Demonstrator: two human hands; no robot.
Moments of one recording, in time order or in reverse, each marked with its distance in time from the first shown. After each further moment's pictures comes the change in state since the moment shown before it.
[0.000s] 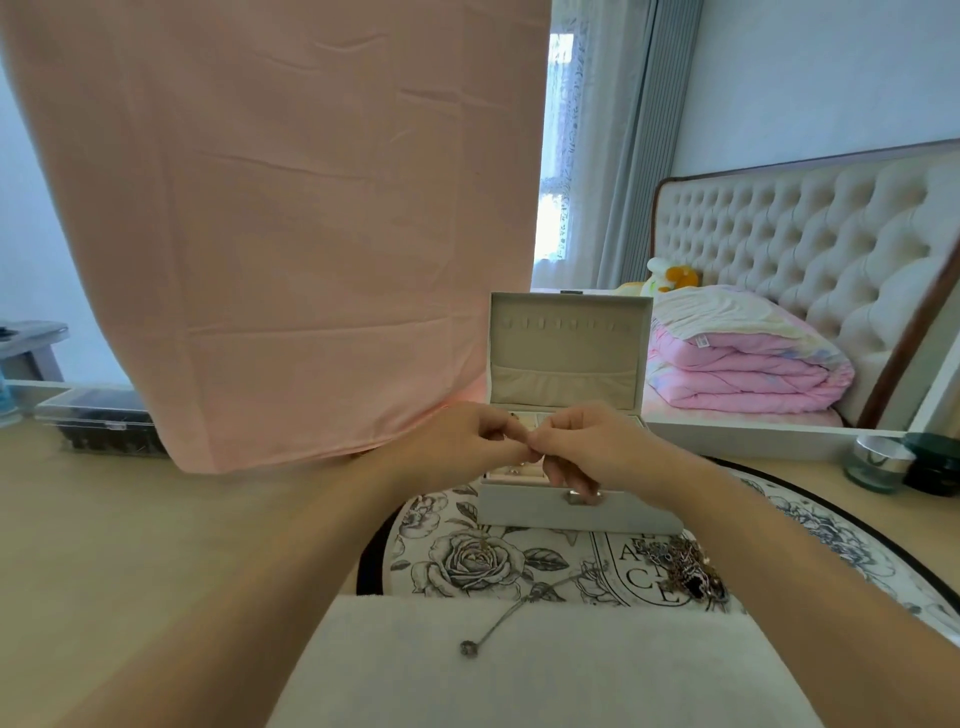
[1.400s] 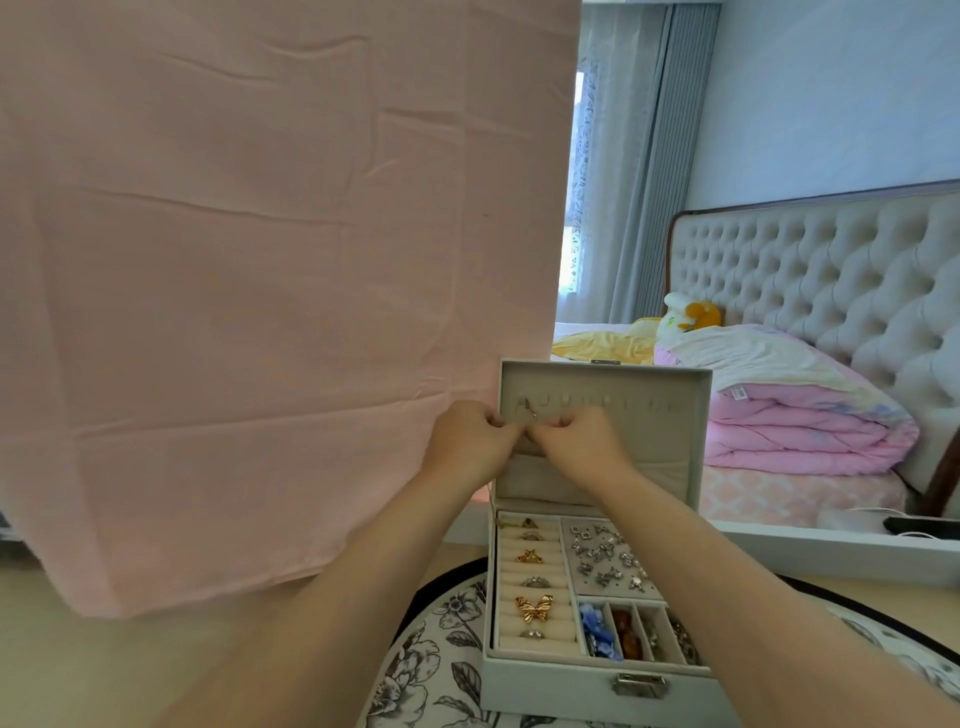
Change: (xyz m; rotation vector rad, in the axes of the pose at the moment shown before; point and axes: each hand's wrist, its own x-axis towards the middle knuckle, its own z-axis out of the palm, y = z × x) left_hand 0.176 -0.054 -0.032 -0.026 0.545 -0.216; right_hand 0.193 0.022 -0.034 -0.075 0.551 0.084
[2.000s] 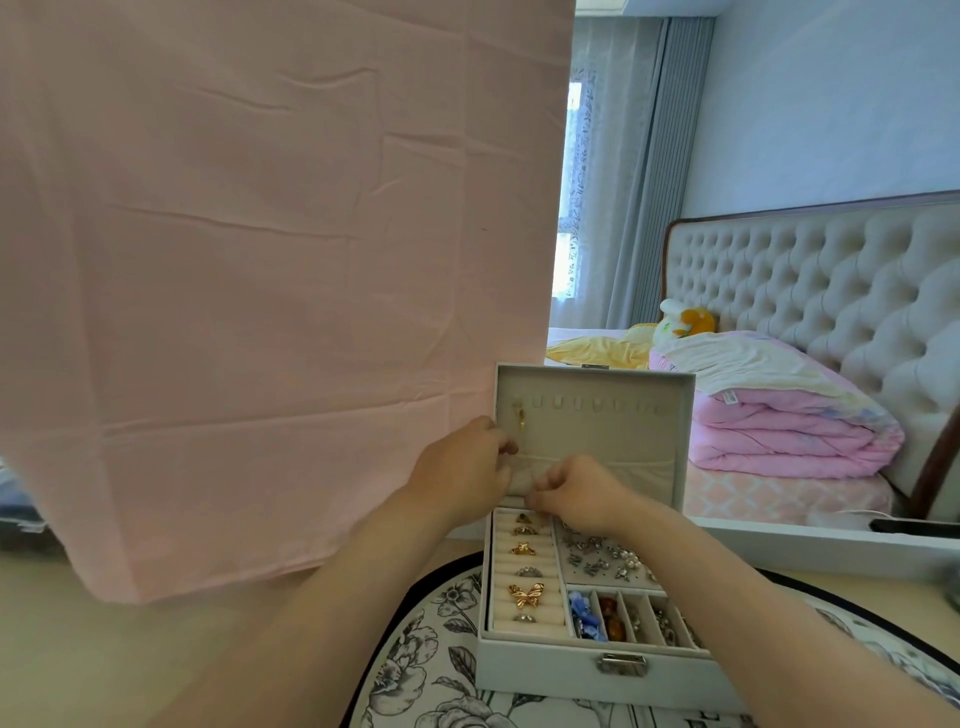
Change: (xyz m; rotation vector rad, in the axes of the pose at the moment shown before) left_hand -0.028 -0.007 -0.013 0.570 -0.183 0.378; right_hand -0.034 0.021 -0.018 -0.243 -0.397 0.004
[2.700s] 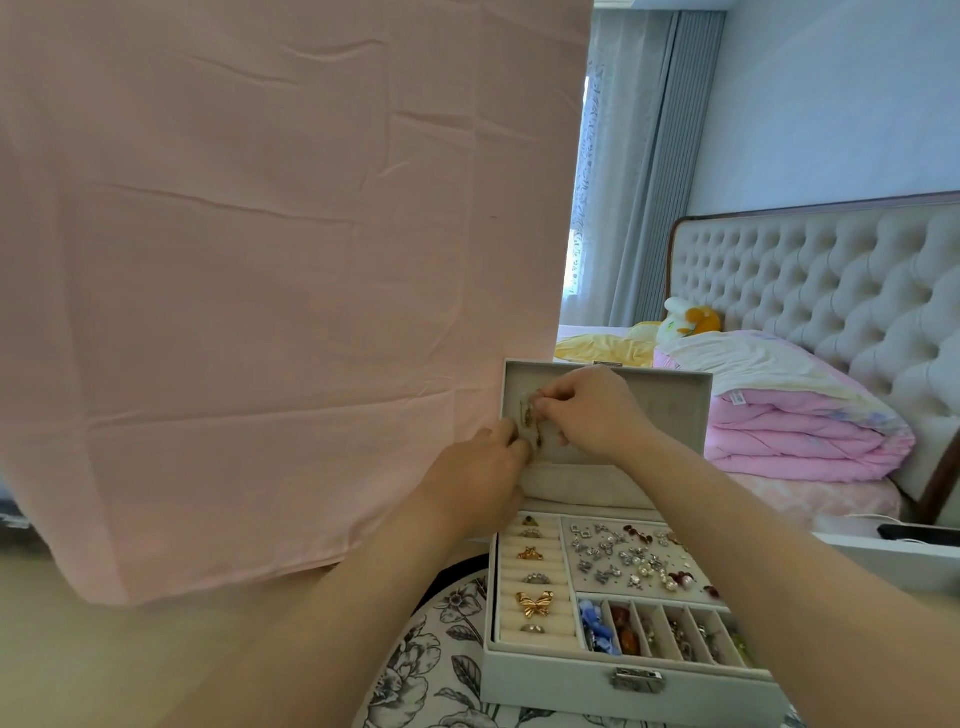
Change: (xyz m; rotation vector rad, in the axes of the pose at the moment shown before) left_hand 0.006 -0.011 0.021 0.281 -0.009 0.229; right_hand 0.040 -0.035 -0.038 -0.086 0.355 -0.244
